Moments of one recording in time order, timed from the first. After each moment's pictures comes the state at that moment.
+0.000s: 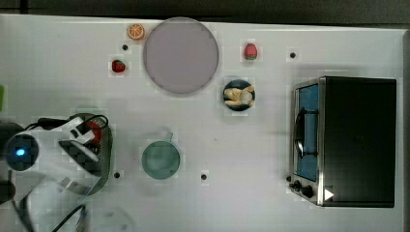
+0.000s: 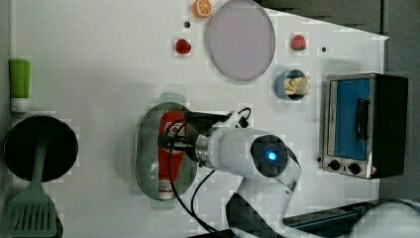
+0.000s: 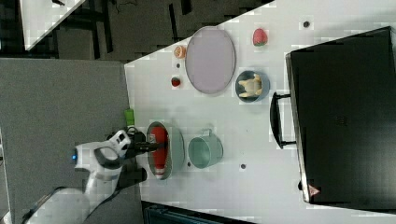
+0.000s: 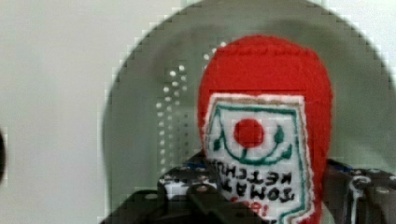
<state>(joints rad) 0.03 0.49 0.66 -2.13 -0.39 0.93 0.28</state>
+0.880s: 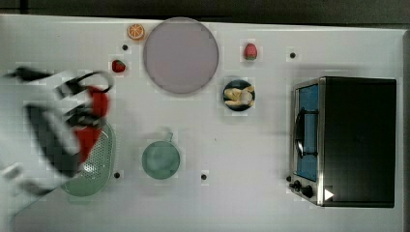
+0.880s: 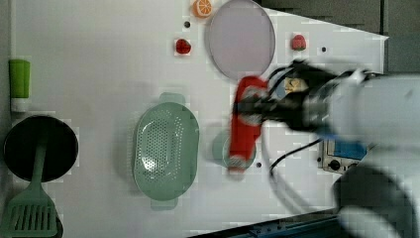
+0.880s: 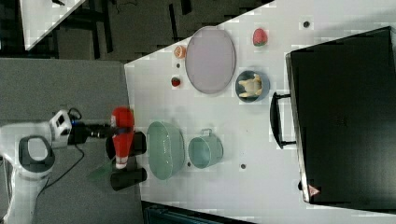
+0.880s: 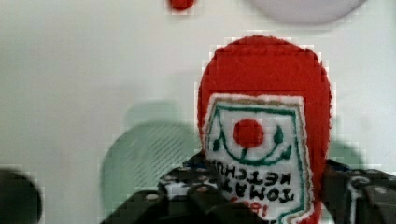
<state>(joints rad) -0.06 0.17 0.57 -1.84 -0.12 0.40 0.00</state>
